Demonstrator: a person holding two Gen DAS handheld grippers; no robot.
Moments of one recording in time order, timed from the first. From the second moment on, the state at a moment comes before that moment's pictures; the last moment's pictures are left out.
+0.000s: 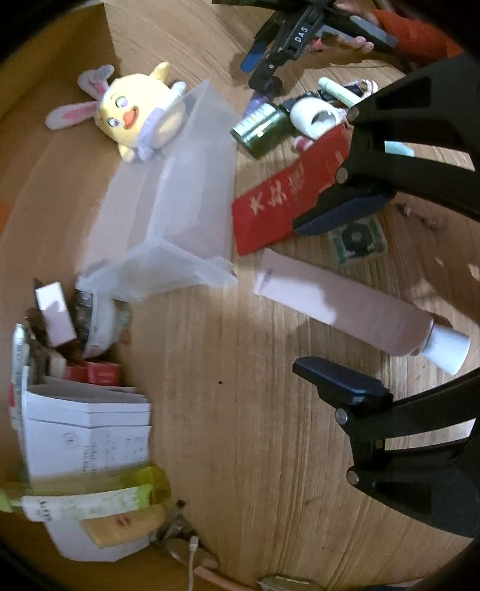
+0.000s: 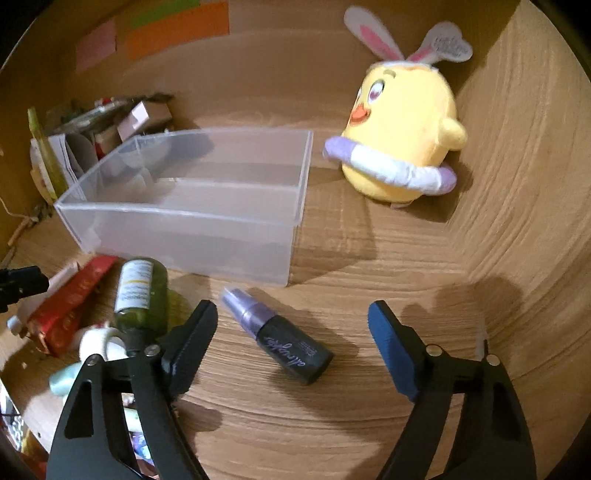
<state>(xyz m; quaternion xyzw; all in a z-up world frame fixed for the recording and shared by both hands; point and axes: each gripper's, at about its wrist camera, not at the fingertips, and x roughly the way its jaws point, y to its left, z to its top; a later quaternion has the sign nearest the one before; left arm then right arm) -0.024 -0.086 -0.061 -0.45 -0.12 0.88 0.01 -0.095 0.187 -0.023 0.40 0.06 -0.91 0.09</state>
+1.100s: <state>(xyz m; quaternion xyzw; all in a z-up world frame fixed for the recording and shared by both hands) 0.011 -0.076 -0.066 -0.45 -0.03 0.89 0.00 -0.096 0.194 -0.043 0.42 0.03 -0.90 0.11</state>
